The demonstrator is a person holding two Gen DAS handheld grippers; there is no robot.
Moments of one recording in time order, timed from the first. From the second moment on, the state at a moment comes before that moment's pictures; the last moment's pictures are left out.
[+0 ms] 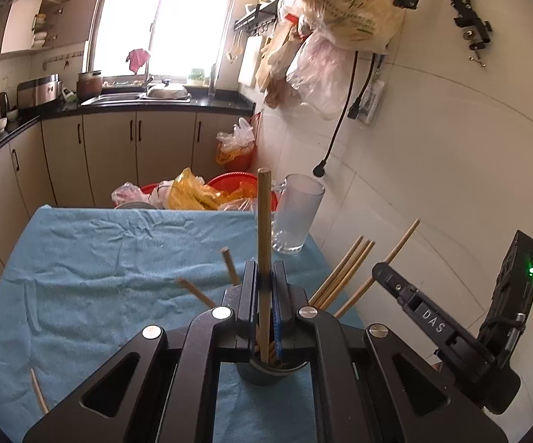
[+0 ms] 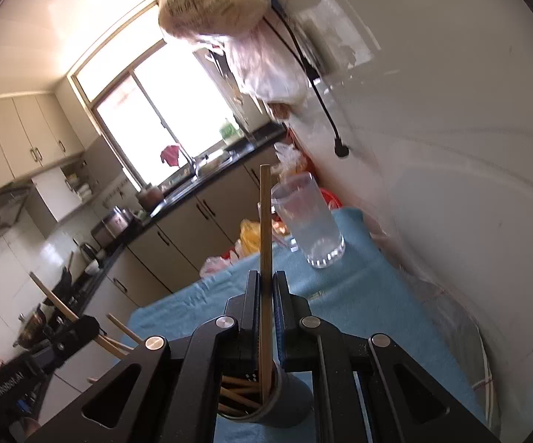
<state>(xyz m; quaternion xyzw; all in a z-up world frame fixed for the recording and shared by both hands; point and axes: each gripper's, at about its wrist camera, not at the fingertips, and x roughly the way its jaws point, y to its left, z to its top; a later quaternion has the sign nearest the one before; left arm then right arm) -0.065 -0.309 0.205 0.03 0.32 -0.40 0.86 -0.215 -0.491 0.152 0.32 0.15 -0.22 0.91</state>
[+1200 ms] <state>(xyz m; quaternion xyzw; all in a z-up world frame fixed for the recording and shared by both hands) -0.101 -0.184 0.175 0.00 0.29 -0.30 0.91 -0.275 -0.439 0.125 0.25 0.18 -0.34 0.89</state>
